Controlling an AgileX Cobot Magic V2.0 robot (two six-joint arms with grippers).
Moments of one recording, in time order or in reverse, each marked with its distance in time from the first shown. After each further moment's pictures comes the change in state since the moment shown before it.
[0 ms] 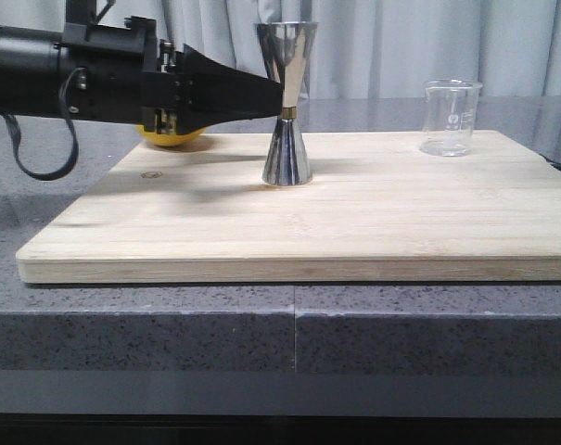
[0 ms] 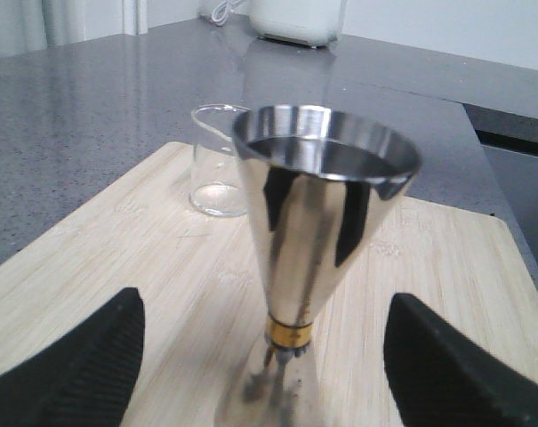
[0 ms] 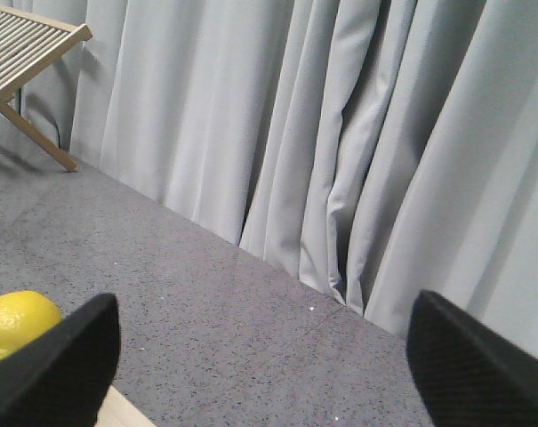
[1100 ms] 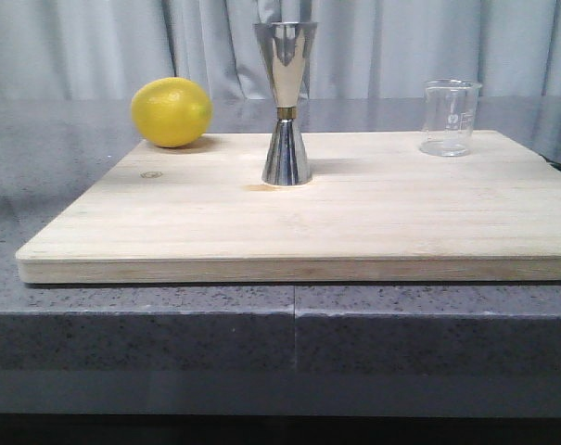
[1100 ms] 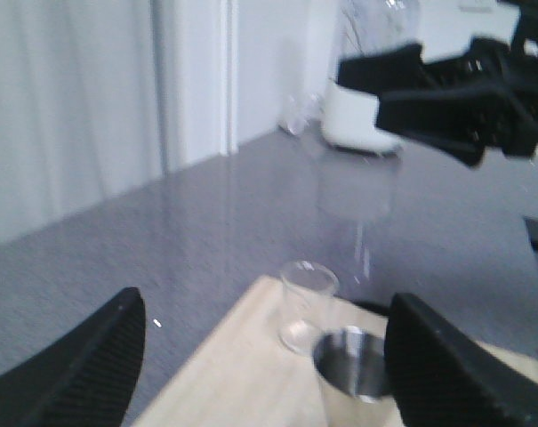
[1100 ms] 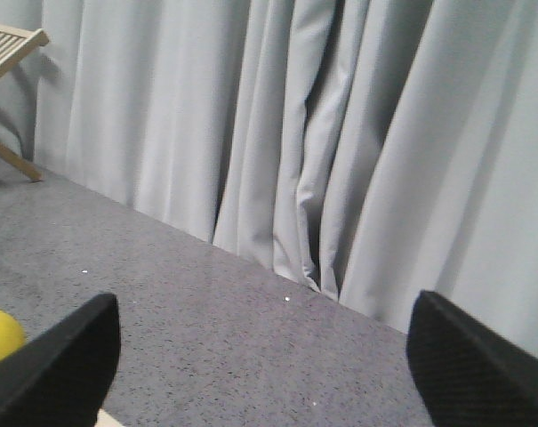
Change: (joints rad) left arm 0.196 -0.287 0.000 -0.044 -0.023 -0.170; right arm 0.000 0.000 0.000 0.078 0.062 0.000
